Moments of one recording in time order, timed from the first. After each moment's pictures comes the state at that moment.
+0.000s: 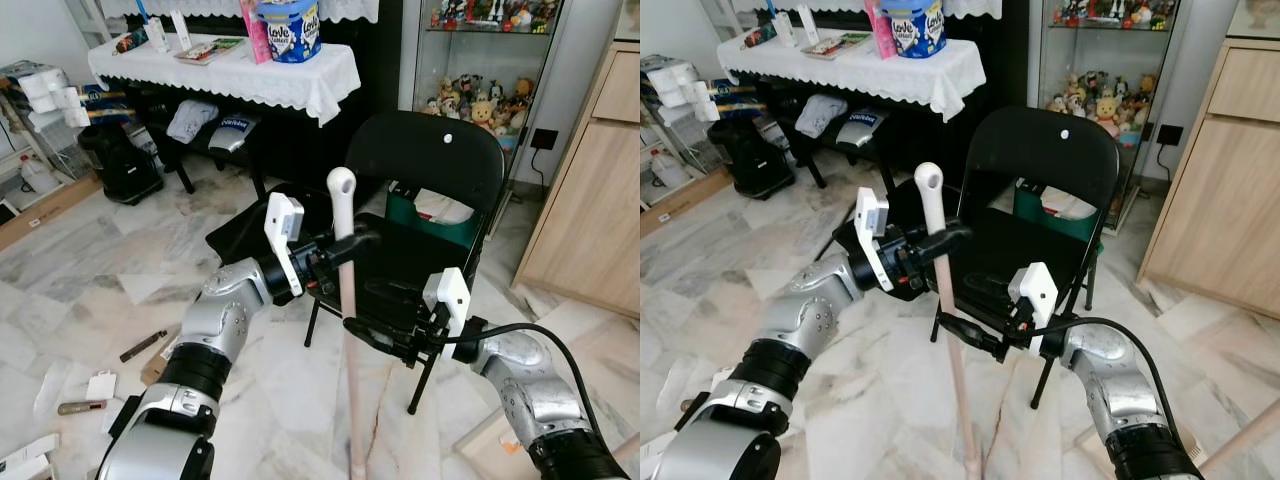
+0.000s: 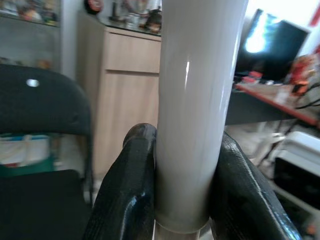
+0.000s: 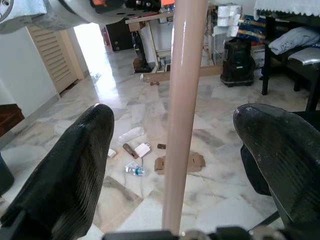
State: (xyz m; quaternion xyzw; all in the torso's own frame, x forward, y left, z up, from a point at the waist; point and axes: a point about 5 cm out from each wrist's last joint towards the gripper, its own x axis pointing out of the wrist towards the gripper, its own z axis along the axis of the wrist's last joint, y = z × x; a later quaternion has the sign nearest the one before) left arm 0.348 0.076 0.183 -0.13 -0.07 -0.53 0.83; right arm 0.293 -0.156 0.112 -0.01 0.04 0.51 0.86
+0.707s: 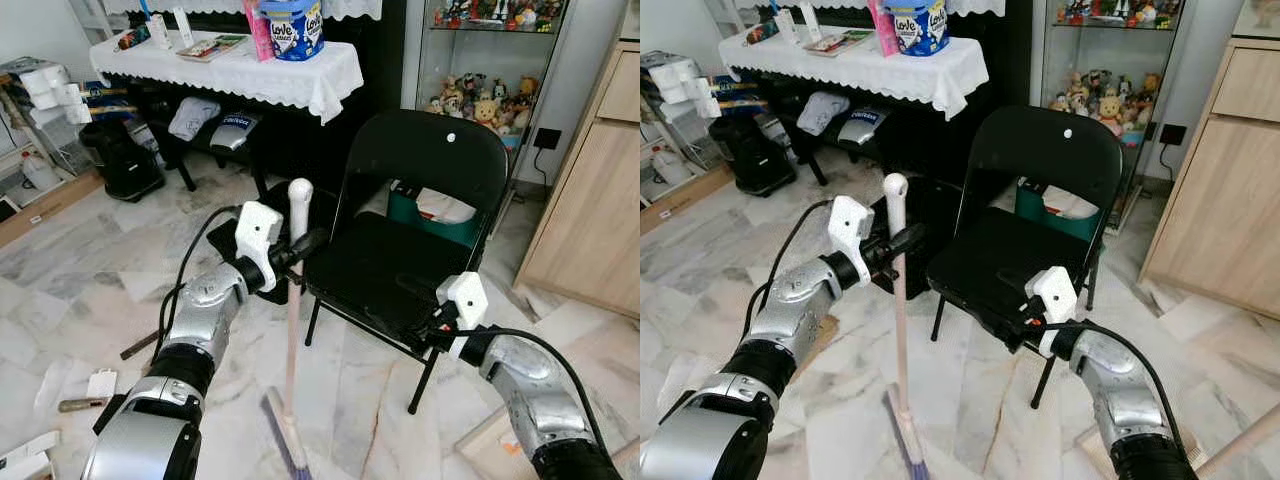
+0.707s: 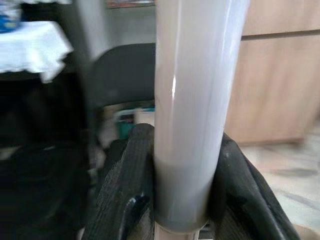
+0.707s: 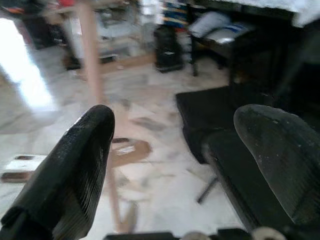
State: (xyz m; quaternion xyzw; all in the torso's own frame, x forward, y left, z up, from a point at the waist) left arm 0.371 0.120 0.150 0.01 -0.06 -0.28 0.96; right arm 0.299 -0.183 0.088 -0.03 0.06 0.35 0.94
